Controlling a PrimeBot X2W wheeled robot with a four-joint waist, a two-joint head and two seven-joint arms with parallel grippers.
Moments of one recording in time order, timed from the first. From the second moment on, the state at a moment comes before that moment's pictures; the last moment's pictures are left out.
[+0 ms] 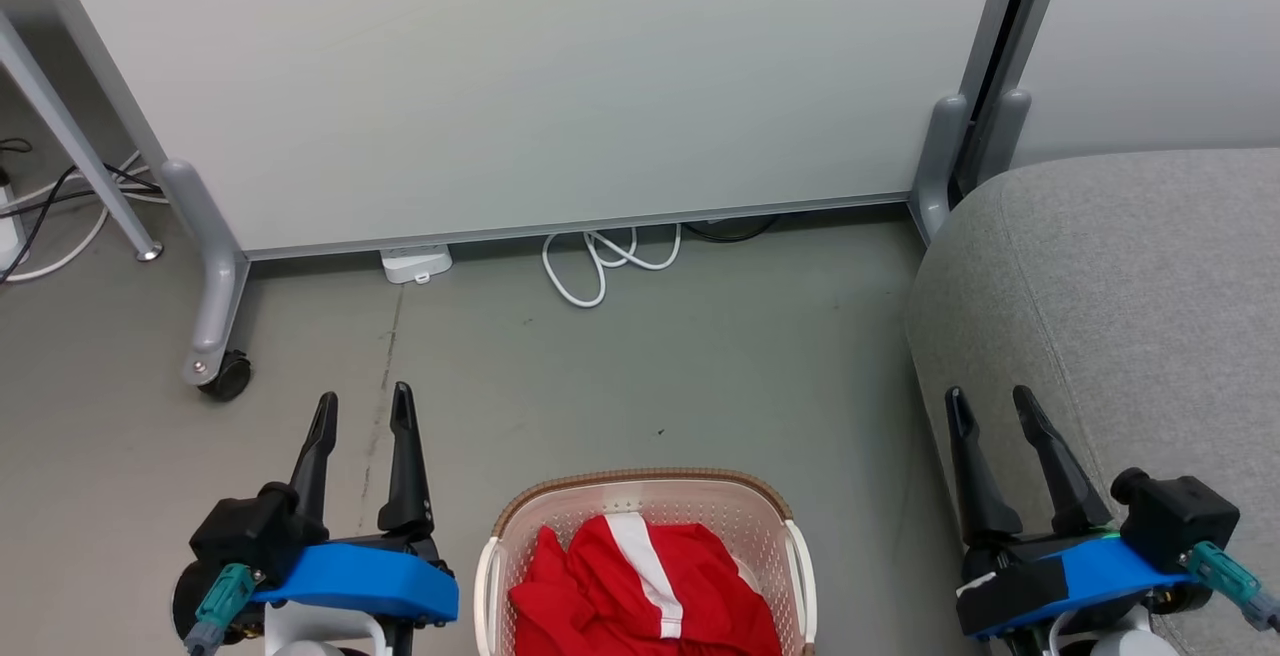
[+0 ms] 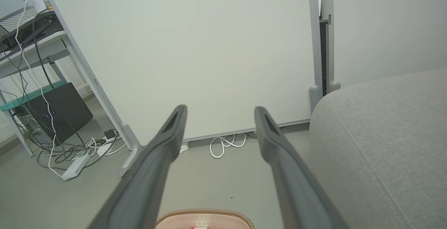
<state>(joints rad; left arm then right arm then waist) -0.06 0.05 -0.09 0.20 -0.32 -0.04 -0.20 -0.07 -0.04 0.03 0.18 0.32 0.13 -0.20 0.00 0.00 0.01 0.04</state>
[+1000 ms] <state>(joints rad) -0.07 0.05 -0.14 0.21 -0.09 -0.03 -0.25 -0.07 -0.05 0.04 0.19 0.07 0.13 -0.25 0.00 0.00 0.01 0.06</state>
